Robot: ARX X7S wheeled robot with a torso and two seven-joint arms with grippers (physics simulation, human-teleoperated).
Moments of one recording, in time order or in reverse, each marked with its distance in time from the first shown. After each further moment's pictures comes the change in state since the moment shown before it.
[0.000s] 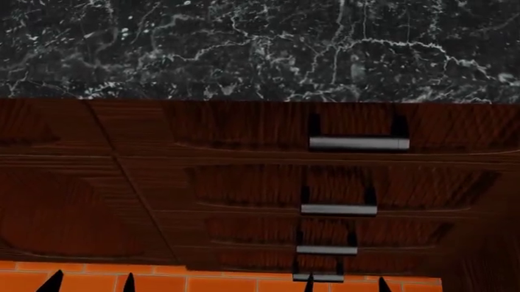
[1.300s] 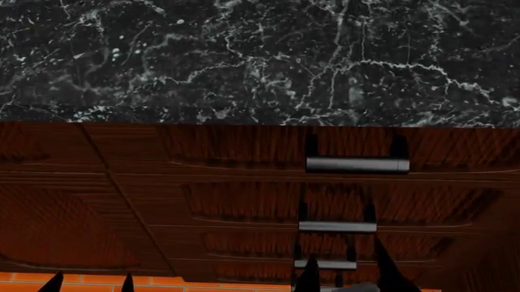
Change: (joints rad) left arm -0.008 -0.024 0.019 -0.006 -0.066 -0.007 -0.014; right arm 0.109 0.132 -0.205 -0.258 -0.495 0.512 0.140
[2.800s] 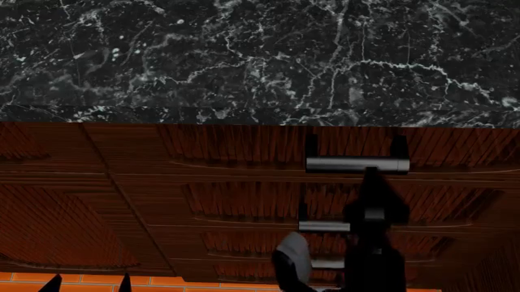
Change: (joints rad) left arm -0.003 -0.021 0.018 -0.014 -0.054 0.021 -0.012; right arm 0.404 0.145 -0.459 0.303 -0.757 0.417 -0.256
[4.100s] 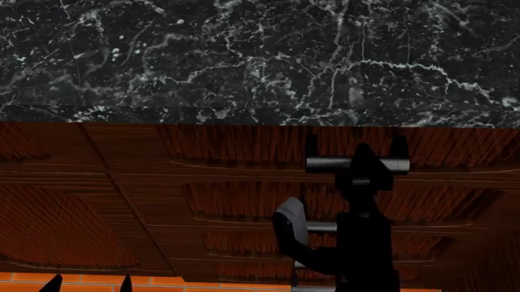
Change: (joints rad) left arm 0.003 -0.021 0.030 0.011 -0.008 0.013 -0.022; right arm 0.223 -0.167 0.003 0.518 0.126 -0.203 0.177
